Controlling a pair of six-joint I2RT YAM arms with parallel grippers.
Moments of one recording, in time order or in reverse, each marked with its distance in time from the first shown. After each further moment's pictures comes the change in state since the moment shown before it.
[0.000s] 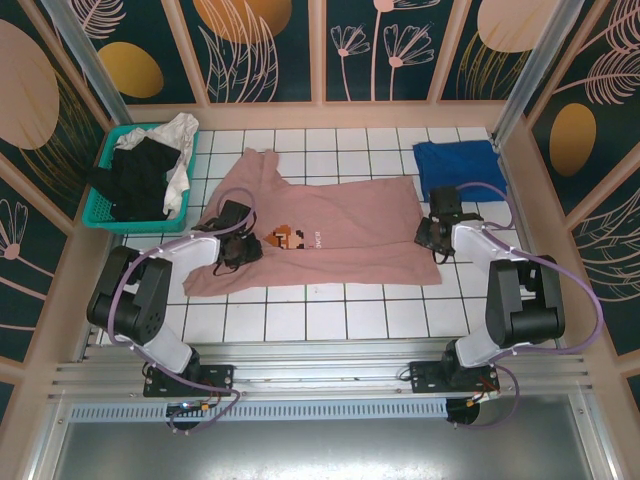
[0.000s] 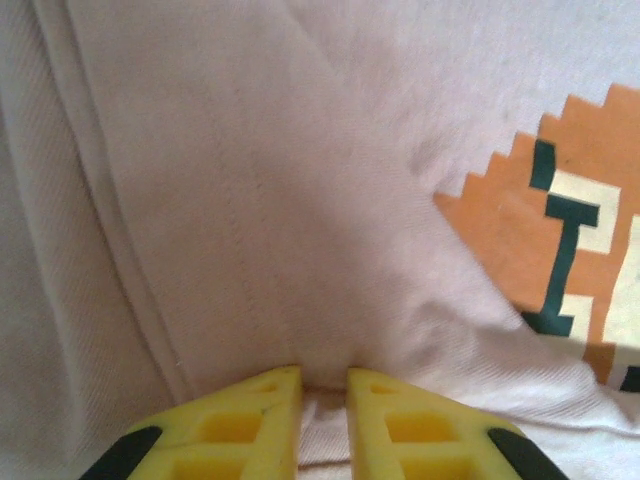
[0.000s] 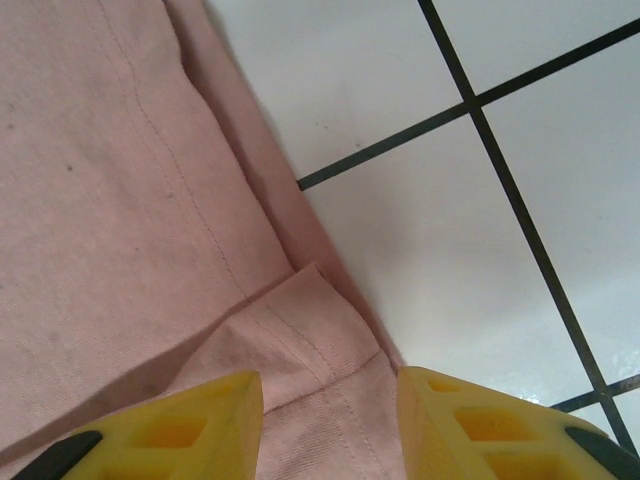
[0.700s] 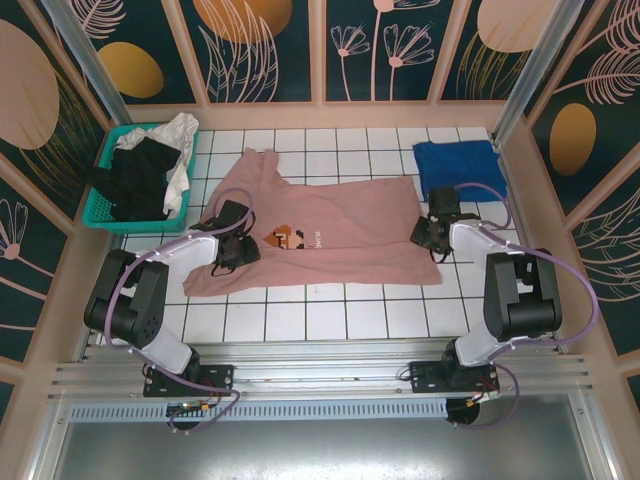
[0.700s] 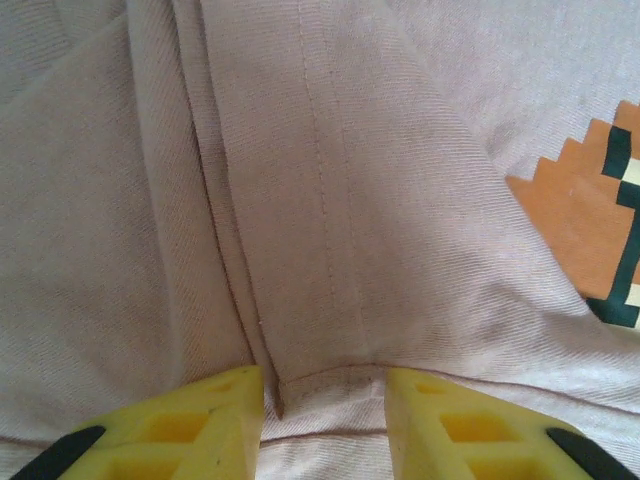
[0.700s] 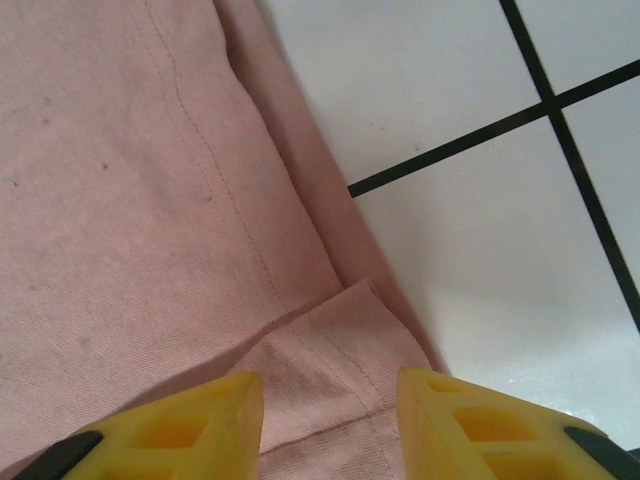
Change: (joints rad) left arm 0.000 -0.028 0.001 -0.087 -0.064 -0.008; right arm -0.003 0.046 -0.001 0.061 -0.069 -0.009
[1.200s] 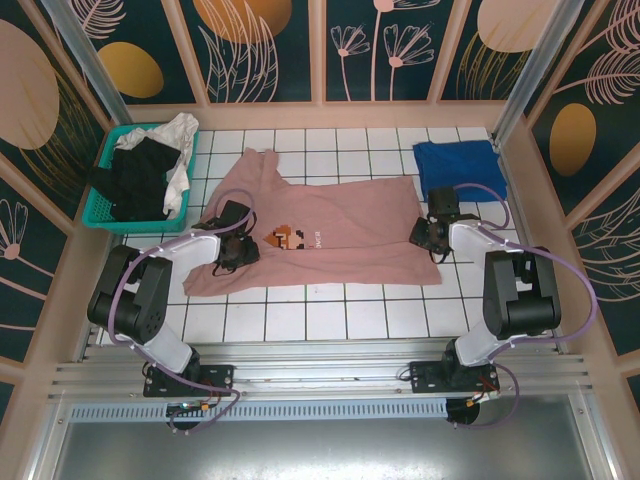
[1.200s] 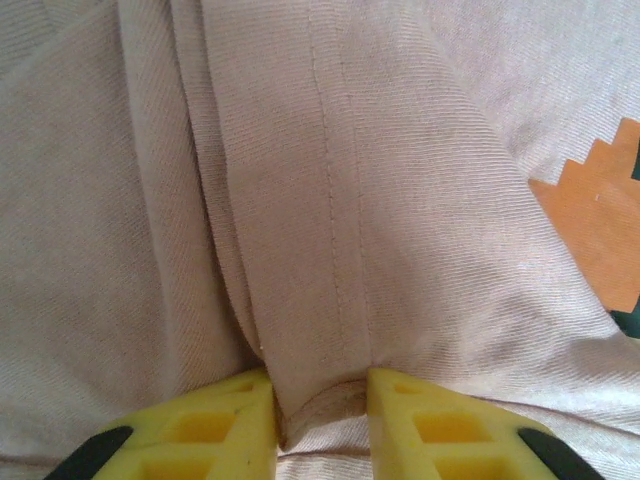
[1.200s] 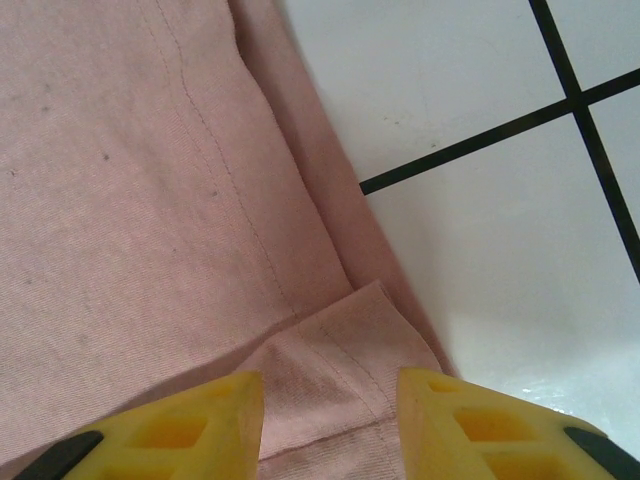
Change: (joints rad) left arm 0.000 0.030 0.008 0.006 -0.001 -0.006; right arm 0.000 0.008 -0.006 0.014 -0.011 -0.017
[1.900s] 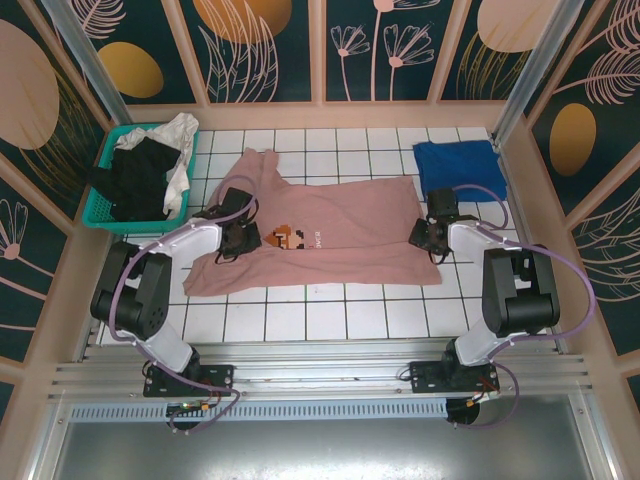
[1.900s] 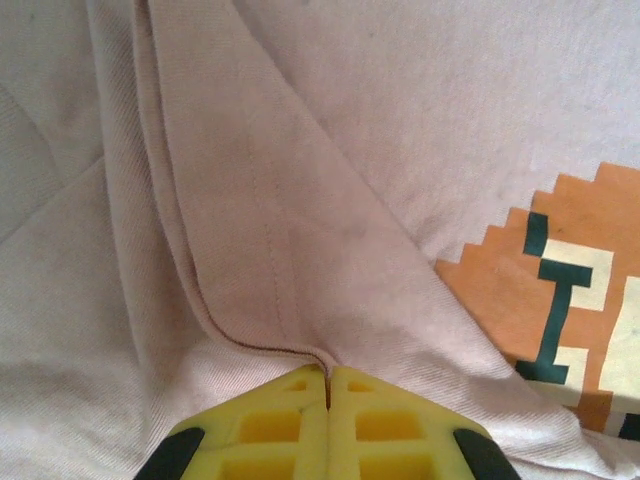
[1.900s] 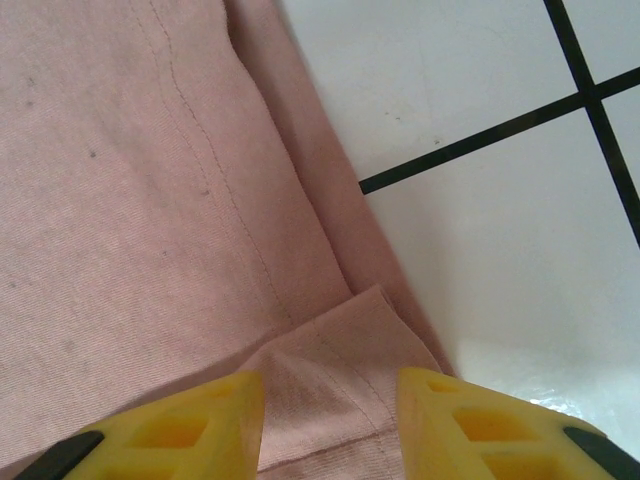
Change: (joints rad) left arm 0.000 0.034 0.131 -0.059 -0.029 0.045; right arm 0.000 0.015 -0.010 0.023 0.000 0.000
